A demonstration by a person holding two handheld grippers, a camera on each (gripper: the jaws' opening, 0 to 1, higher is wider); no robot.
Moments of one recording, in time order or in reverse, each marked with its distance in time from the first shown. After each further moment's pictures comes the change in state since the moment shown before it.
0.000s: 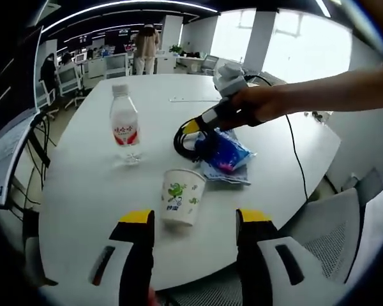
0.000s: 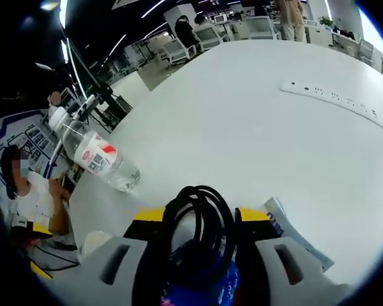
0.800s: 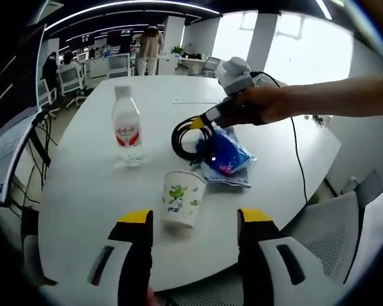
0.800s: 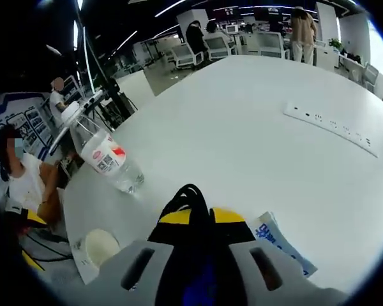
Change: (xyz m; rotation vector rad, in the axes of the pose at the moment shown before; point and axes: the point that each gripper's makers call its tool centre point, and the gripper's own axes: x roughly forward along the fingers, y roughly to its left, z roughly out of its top) left arm -0.001 0.002 0.006 -0.015 -0.033 0.000; right arm -0.009 0.004 0.023 -0.104 -0.080 -0.031
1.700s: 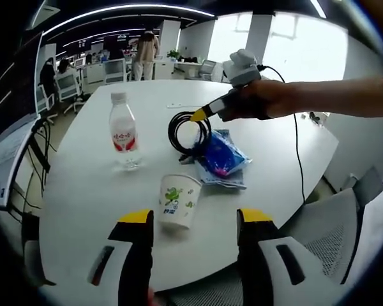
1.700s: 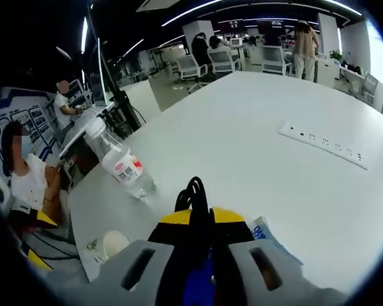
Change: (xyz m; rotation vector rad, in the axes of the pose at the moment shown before) left arm -0.007 -0.008 0.003 0.027 -0.024 -0.018; right arm -0.029 0.003 0.020 -0.035 -0.073 0.005
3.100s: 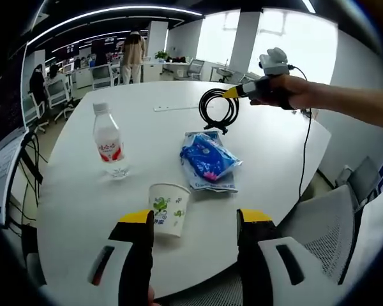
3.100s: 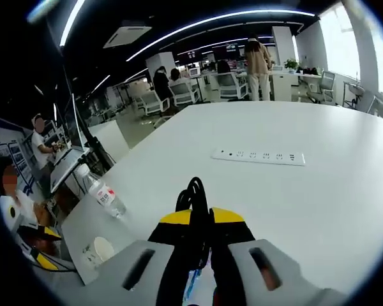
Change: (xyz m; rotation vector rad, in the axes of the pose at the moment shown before) left arm 0.006 -0.016 0.010 0.060 0.010 -0.061; right arm -0.150 -0.058 0.000 0.164 -0.215 -0.220
